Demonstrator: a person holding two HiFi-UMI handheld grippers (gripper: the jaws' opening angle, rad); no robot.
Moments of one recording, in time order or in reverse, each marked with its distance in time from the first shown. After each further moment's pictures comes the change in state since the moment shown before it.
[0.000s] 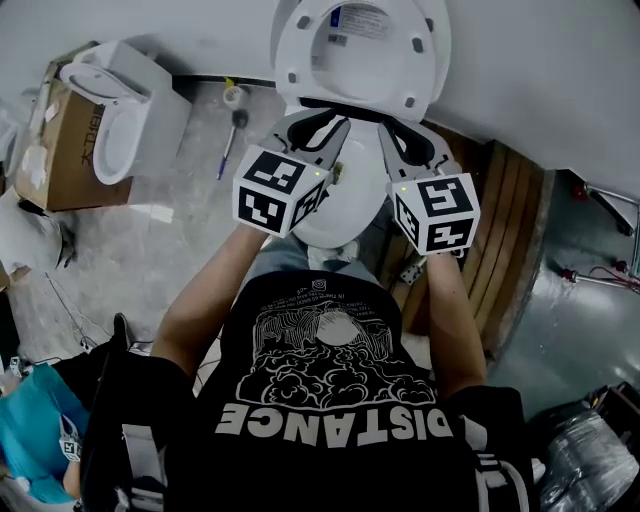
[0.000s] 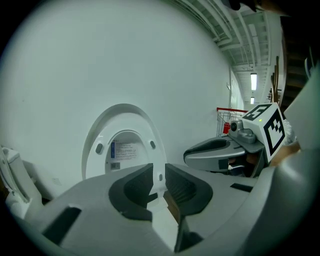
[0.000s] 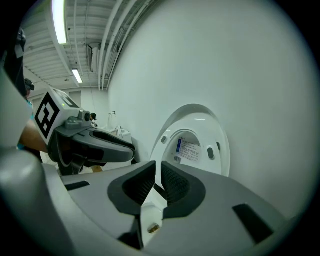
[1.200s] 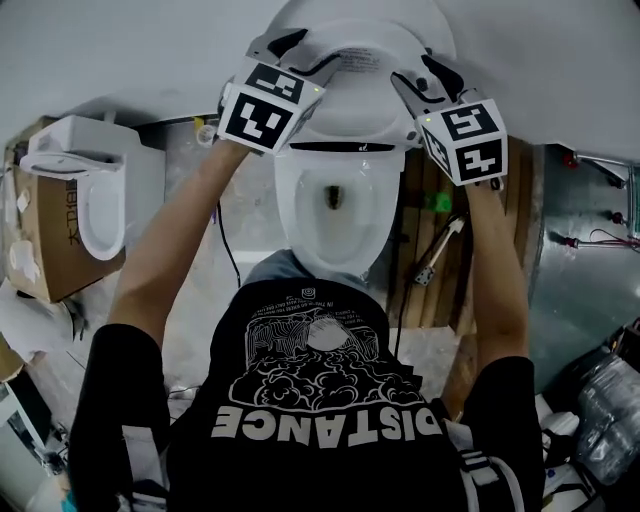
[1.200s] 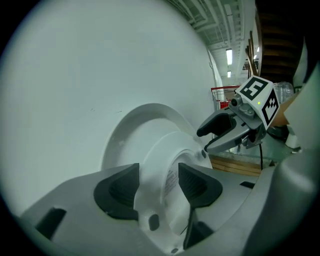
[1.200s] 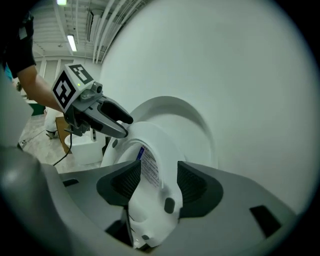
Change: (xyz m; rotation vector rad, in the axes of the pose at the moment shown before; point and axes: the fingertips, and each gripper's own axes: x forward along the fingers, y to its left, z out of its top) left arm 0.144 0.173 0.101 0.355 0.080 -0.109; right arm 0.139 -0.142 0.074 -0.196 0.144 -0.200
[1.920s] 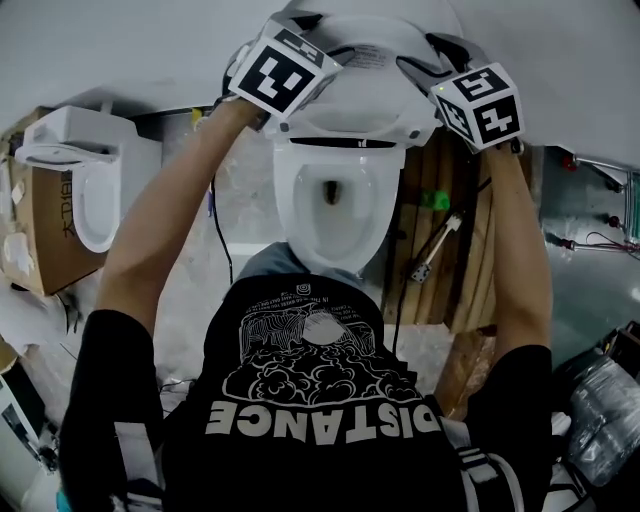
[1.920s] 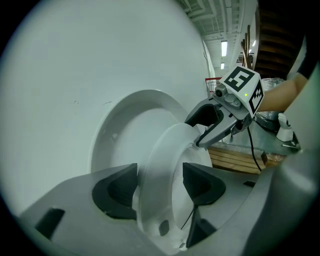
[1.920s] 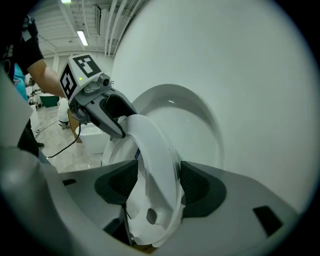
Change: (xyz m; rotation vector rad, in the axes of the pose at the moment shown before) left arm 0.028 0.003 -0.006 0.062 0.119 -0.097; right arm 0.034 -0.018 0.000 -0.096 0.078 0.129
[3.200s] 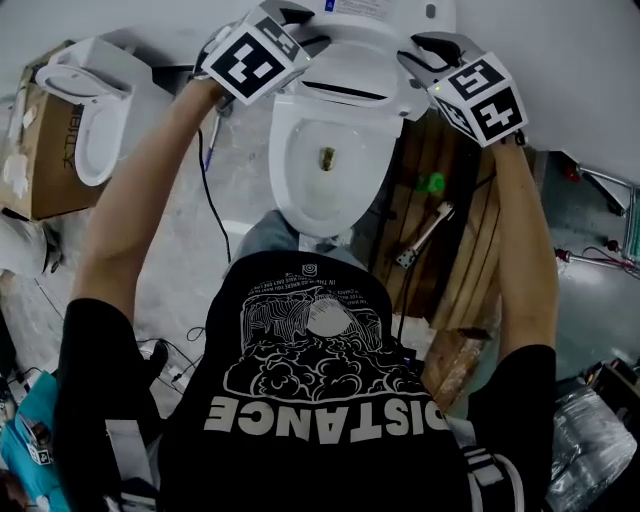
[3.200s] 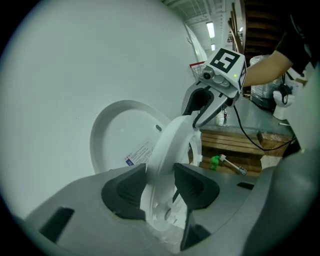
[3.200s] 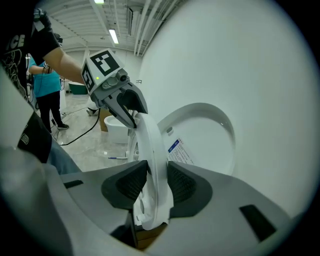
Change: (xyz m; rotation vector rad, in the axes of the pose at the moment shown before) left arm -0.080 -0.101 -0.036 0.148 0.123 0.056; right arm -0.090 0.089 -0.033 -0.222 -0.019 0.179
